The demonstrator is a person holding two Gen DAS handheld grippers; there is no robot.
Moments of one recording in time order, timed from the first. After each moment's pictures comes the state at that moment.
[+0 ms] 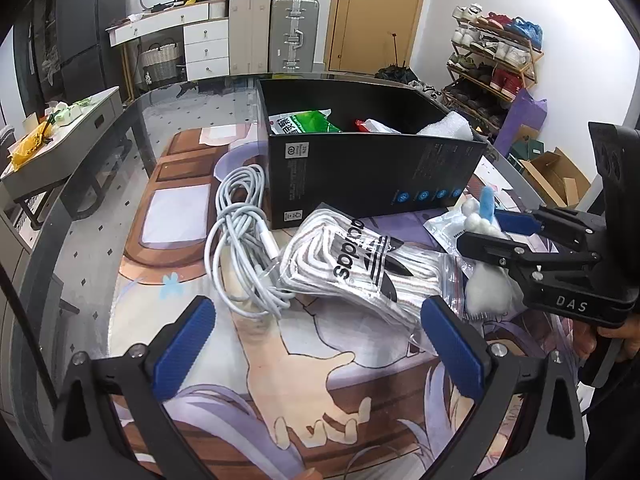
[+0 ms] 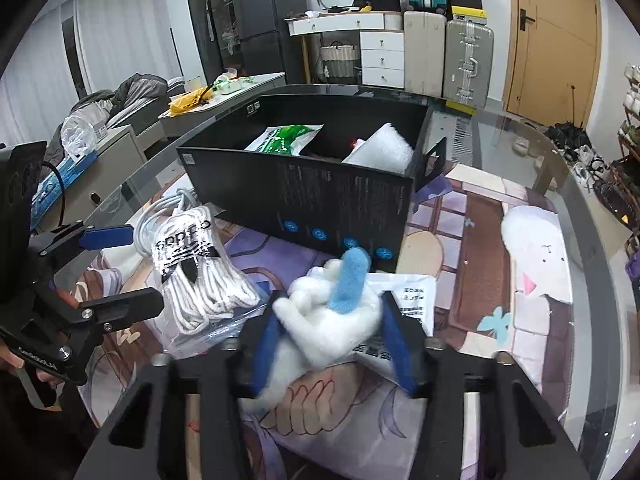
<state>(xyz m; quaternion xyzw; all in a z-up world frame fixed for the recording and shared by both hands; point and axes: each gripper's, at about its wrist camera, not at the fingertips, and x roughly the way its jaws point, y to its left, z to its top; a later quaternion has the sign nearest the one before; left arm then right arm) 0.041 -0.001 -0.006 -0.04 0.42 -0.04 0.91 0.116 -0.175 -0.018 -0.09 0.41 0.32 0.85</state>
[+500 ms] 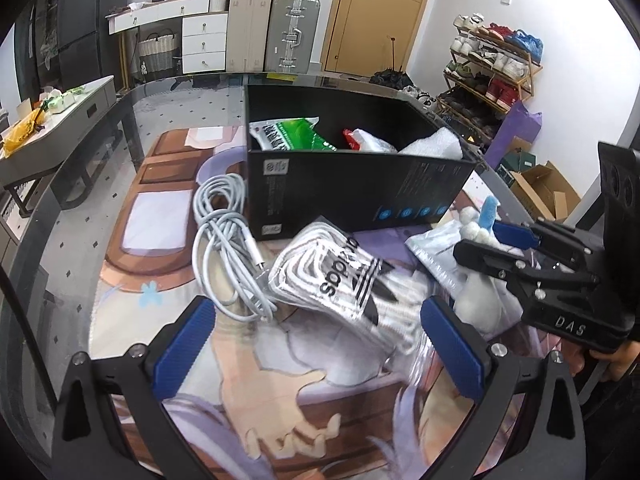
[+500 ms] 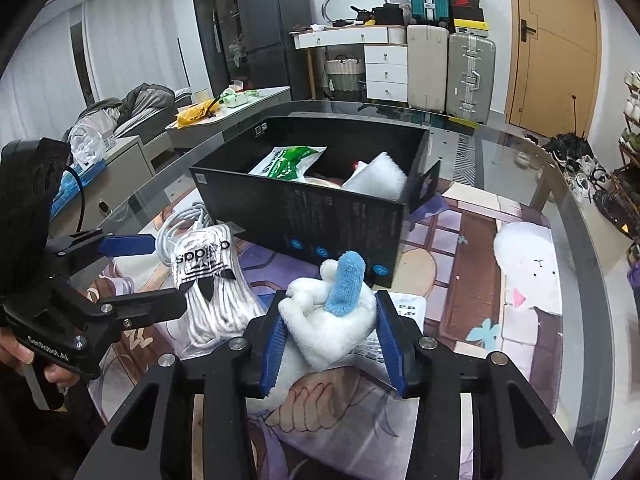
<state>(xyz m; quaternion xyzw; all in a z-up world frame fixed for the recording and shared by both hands) 0.056 -0.006 0.001 -0.08 0.42 -0.06 0.90 0.112 -0.186 -0.004 -0.08 0.38 0.32 0.86</state>
